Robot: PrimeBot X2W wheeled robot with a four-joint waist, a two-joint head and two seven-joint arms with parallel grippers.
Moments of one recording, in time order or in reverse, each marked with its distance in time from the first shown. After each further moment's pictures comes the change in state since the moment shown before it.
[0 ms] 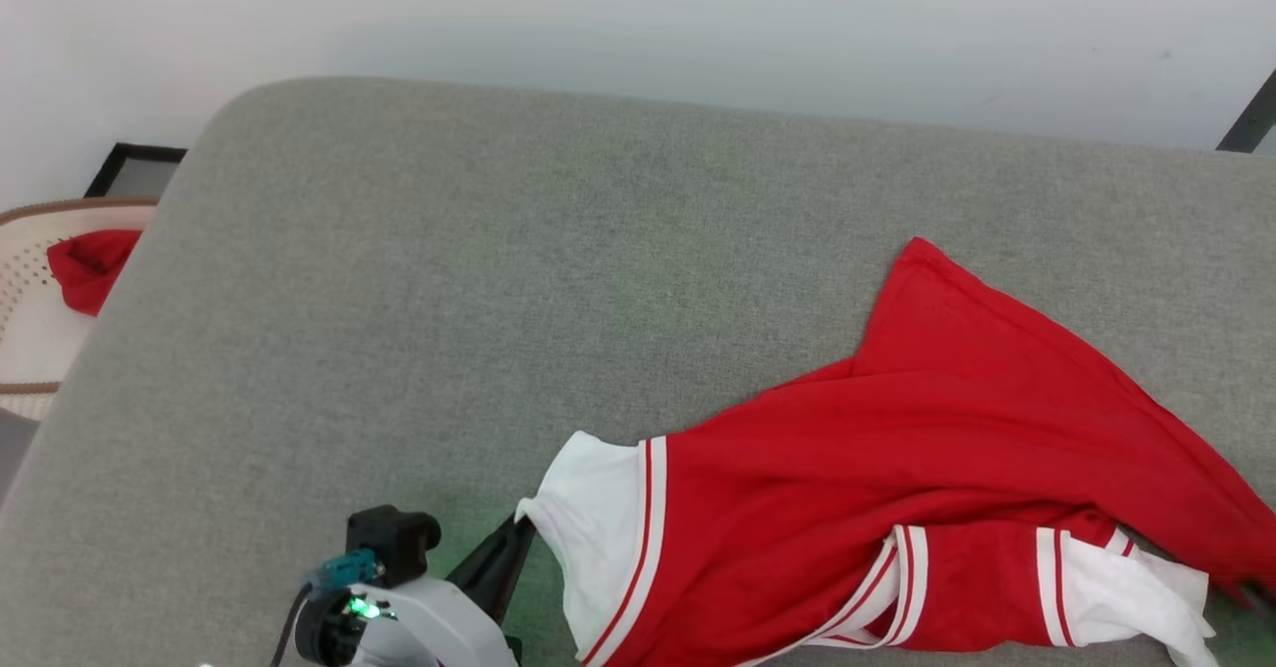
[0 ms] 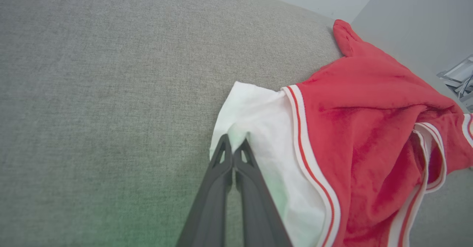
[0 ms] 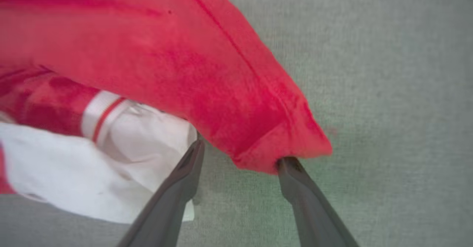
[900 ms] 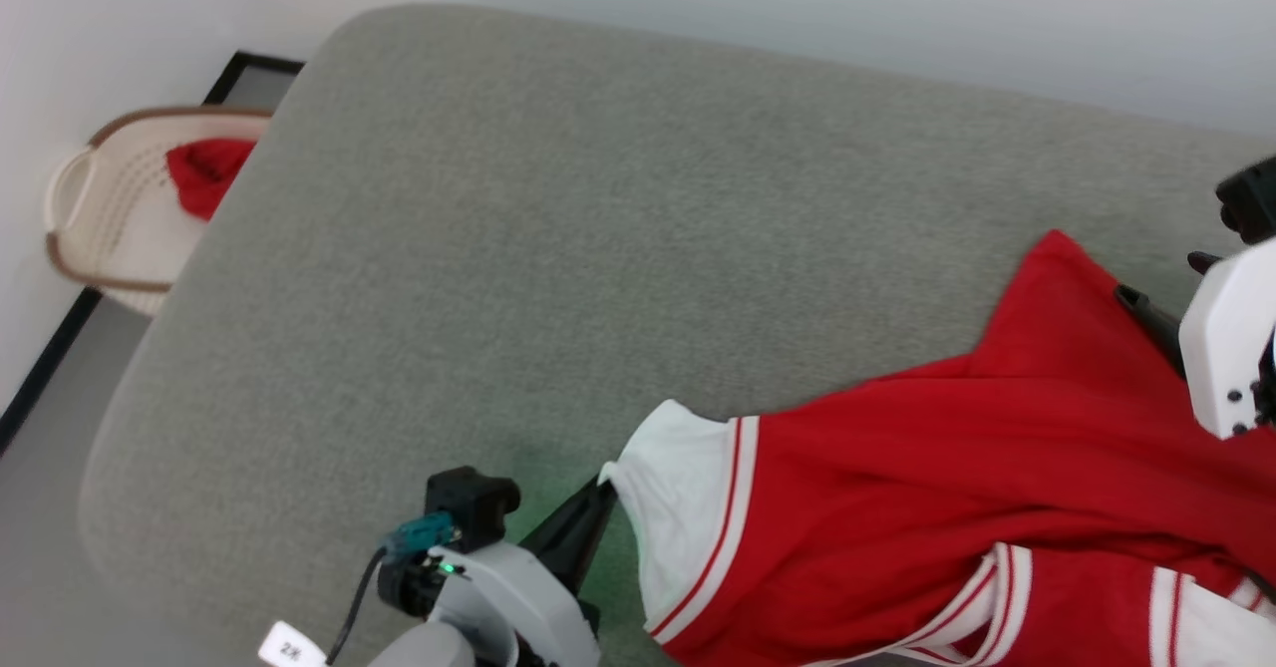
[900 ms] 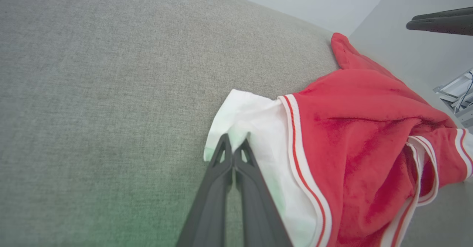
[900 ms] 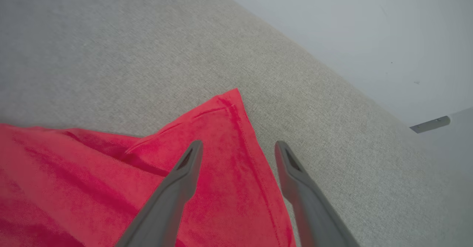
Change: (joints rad) left arm -0.082 -0.085 -0.058 0.010 0.022 -0.031 -0.018; right arm -0.632 -0.267 0.653 0.207 0.096 0.000 -0.216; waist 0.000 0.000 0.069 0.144
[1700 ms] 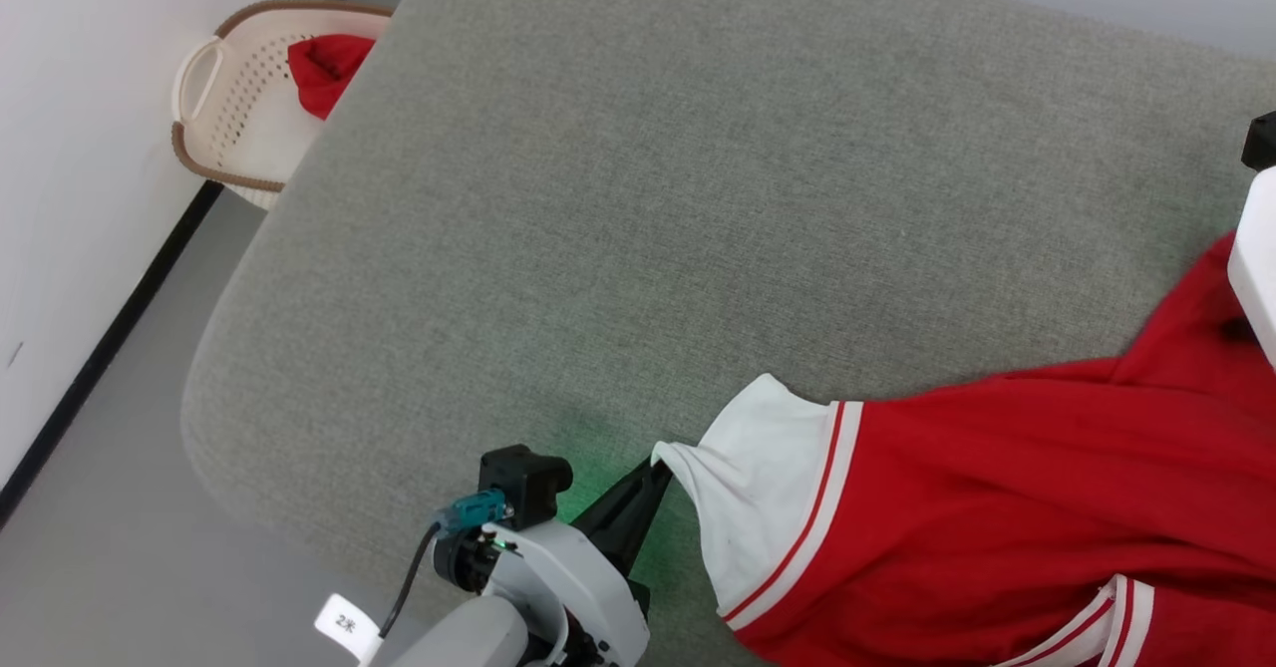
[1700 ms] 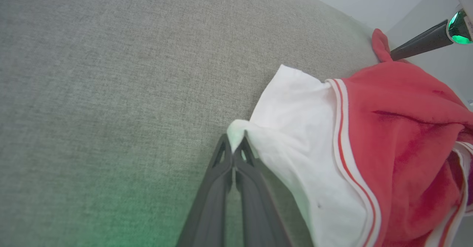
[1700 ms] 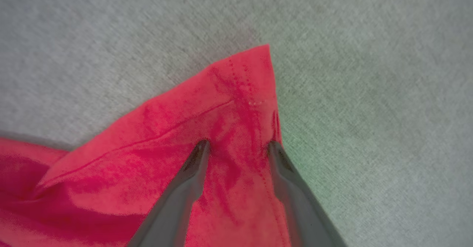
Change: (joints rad) left arm -0.090 -0.101 -0.050 0.134 -0.013 -0.051 -0.051; right arm -0.415 -0.067 0.454 0.435 0.252 0.000 0.353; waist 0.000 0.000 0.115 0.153
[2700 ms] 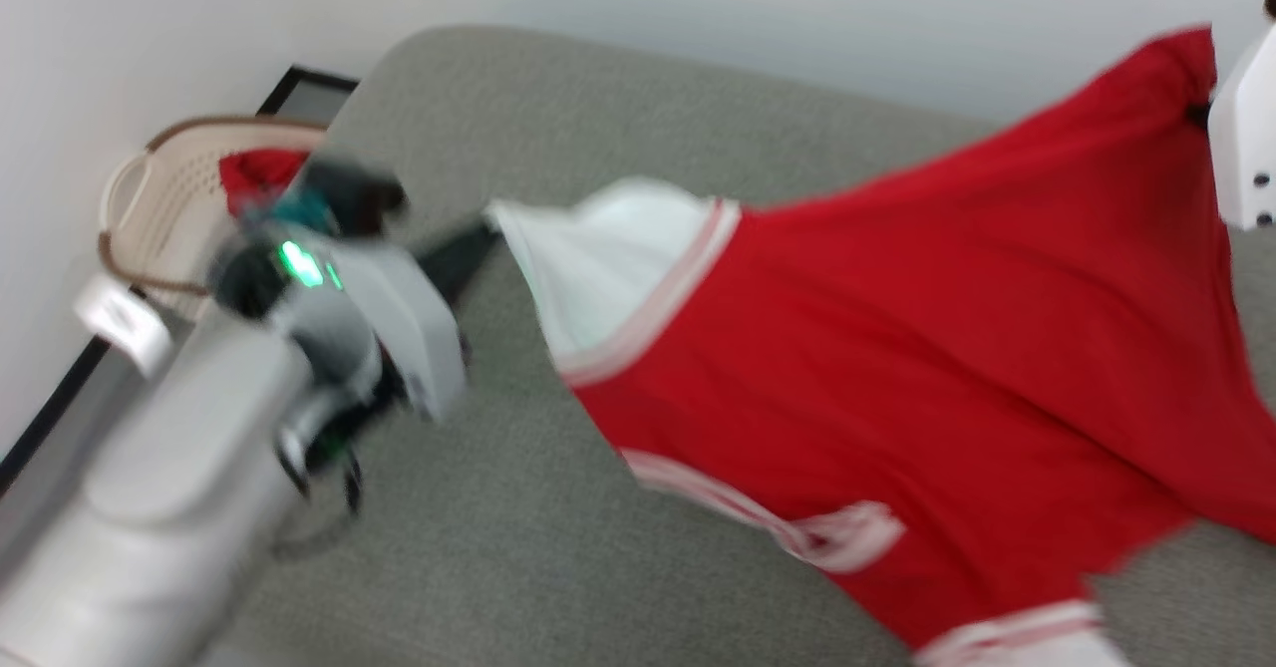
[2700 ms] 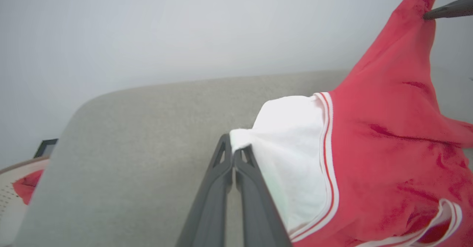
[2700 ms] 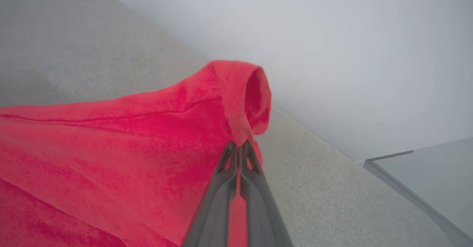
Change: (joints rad) left arm -0.350 0.315 0.045 -0.151 -0.053 0.007 0.357; right arm -0.144 0.120 -0.070 0.109 -0.036 0.000 -0.402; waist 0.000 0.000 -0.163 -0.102
